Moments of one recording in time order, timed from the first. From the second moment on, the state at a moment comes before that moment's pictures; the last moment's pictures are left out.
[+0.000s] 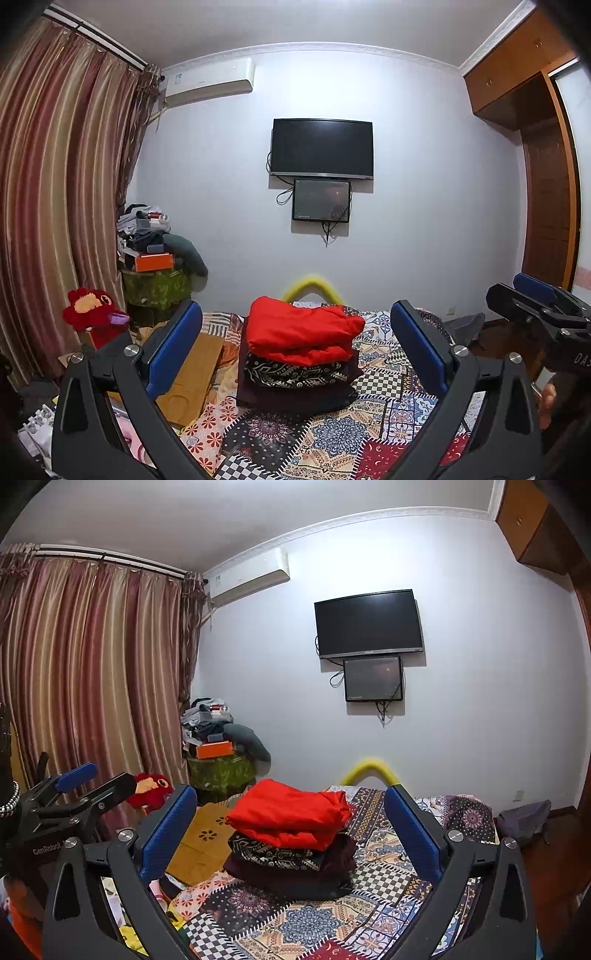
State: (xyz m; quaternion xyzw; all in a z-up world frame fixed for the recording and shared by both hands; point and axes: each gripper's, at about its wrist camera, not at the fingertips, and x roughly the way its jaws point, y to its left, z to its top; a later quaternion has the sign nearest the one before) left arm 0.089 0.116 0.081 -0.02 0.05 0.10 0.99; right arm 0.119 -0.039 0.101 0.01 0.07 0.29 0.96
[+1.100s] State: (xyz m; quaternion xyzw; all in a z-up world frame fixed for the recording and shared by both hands) left arm 0.100 0.120 0.071 -0.03 0.07 0.07 0.99; right arm 0.123 -0.044 0.095 0.00 0.08 0.28 0.96
